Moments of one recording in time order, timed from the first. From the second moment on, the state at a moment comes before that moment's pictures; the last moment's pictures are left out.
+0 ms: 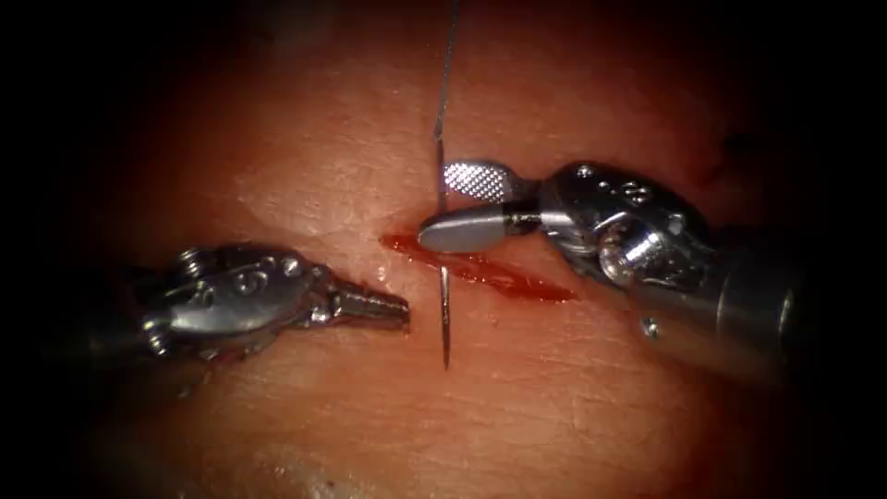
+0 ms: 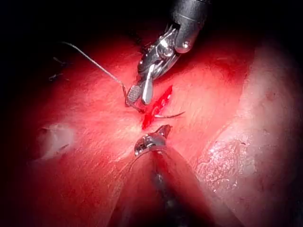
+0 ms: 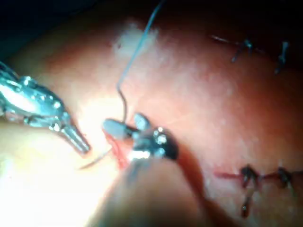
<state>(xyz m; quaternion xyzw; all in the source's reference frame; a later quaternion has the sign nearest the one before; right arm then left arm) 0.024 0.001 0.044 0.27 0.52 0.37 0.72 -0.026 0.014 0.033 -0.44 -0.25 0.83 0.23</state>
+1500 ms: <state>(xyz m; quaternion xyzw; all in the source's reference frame) 0.021 0.002 0.048 0.24 0.52 0.36 0.74 -0.032 0.015 0.031 -0.51 -0.15 0.84 0.07</state>
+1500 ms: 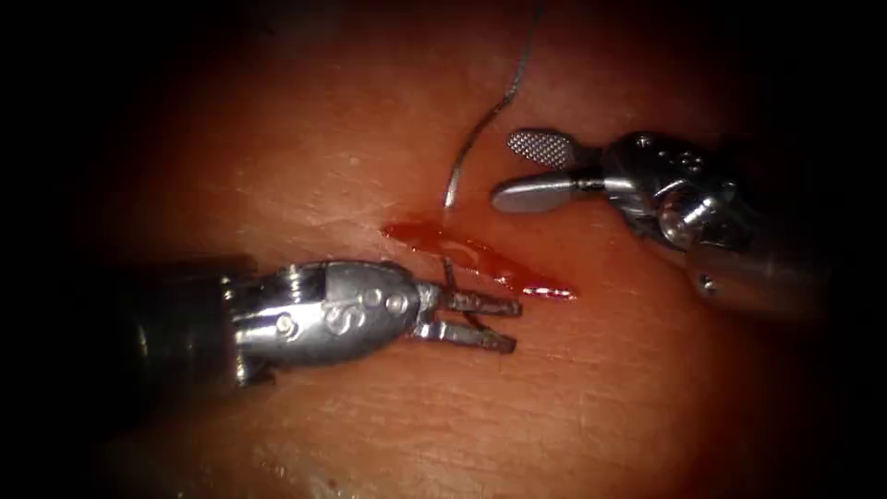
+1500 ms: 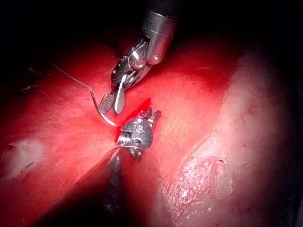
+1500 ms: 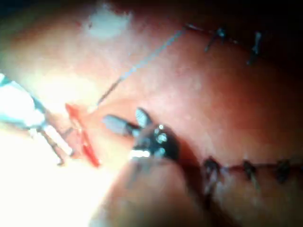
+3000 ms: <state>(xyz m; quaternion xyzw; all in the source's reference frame) 0.019 0.000 0.045 0.30 0.51 0.36 0.72 -0.028 0.025 0.016 -0.58 -0.17 0.79 0.15</state>
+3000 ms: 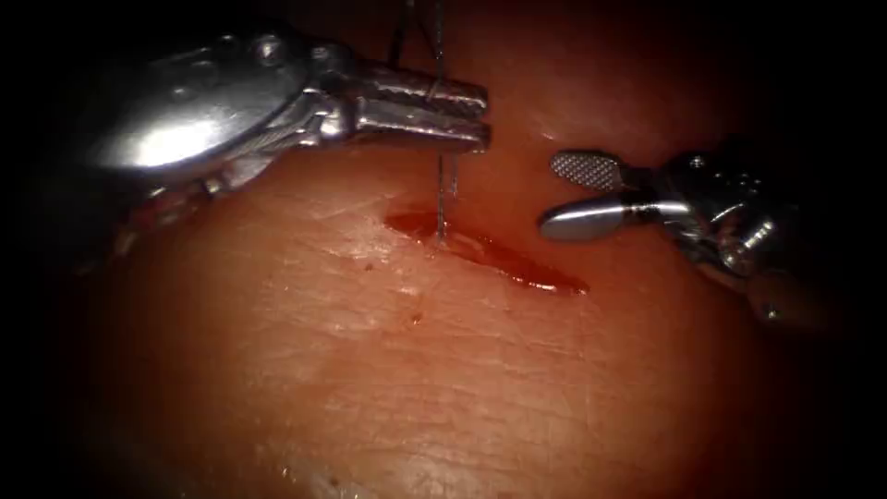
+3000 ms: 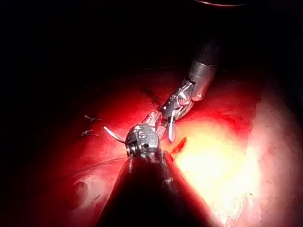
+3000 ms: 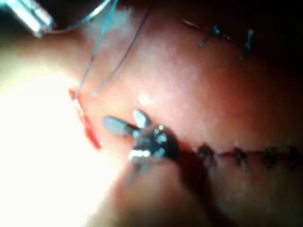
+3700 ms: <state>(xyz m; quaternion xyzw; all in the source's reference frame) 0.021 0.000 0.039 0.44 0.57 0.39 0.57 -0.031 0.015 0.018 -0.59 -0.18 0.78 0.09</state>
